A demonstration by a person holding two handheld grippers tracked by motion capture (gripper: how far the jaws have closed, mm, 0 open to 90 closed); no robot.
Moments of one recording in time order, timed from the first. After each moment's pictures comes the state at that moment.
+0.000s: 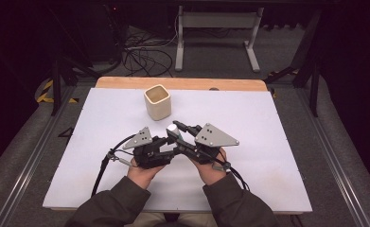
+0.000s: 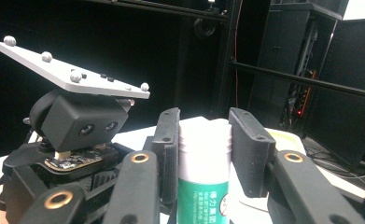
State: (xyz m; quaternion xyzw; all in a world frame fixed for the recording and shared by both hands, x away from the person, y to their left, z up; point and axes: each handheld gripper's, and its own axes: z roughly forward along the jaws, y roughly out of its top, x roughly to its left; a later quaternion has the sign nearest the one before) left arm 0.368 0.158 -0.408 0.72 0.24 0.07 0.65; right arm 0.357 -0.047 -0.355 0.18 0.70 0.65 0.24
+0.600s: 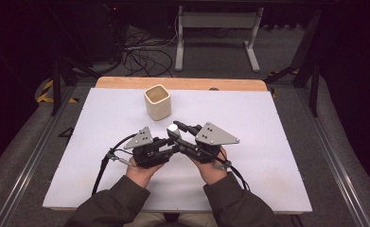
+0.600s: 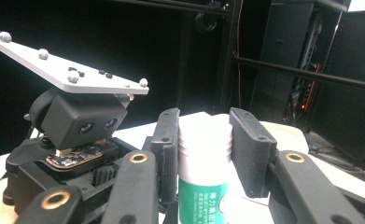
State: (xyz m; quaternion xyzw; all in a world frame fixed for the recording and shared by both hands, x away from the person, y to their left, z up) left arm 0.369 0.160 -0.407 0.73 0.24 0.09 0.63; right arm 0.361 -0.049 -0.355 0.19 0.71 0.64 0.23
